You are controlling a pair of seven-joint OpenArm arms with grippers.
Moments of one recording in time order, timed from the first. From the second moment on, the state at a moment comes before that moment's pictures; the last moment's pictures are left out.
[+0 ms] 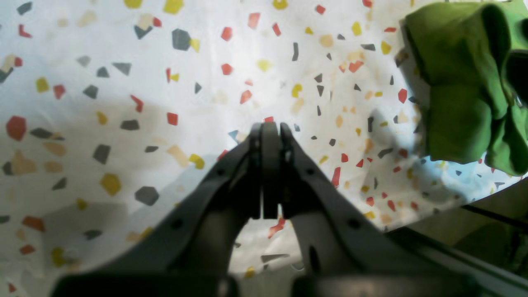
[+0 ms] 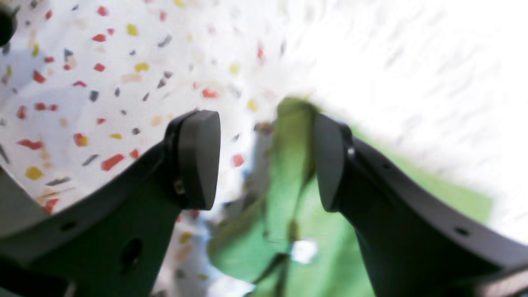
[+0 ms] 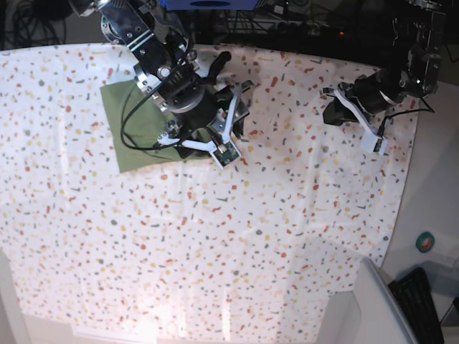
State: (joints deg) left arm 21.7 -29.1 -2.9 91.5 -44.3 -16.6 41.0; right arm -9.9 4.4 -35.6 100.8 -7.5 -2.3 -43.2
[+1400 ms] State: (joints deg) left arm 22.1 -32.5 -9.2 90.6 -44.1 -16.5 41.1; right arm -19.5 3.6 -32.0 111.5 -15.7 -7.9 -65.3
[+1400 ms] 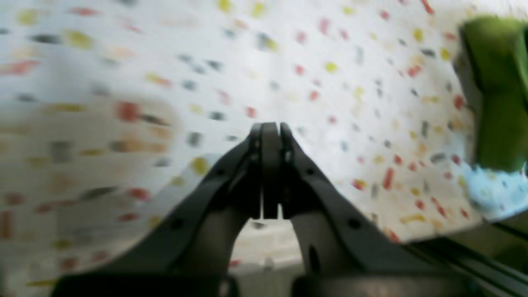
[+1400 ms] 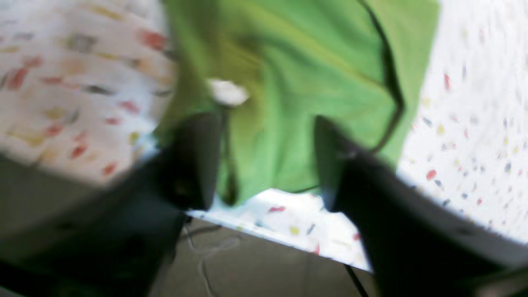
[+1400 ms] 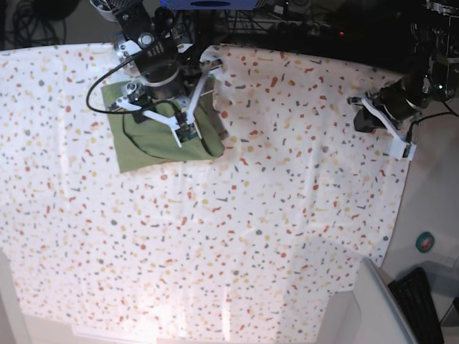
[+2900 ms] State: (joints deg) left arm 23.0 -32.8 -13.8 90.6 -44.1 -16.6 41.1; right arm -20.7 2.3 -27.3 102.7 -6.7 -8.0 -65.5
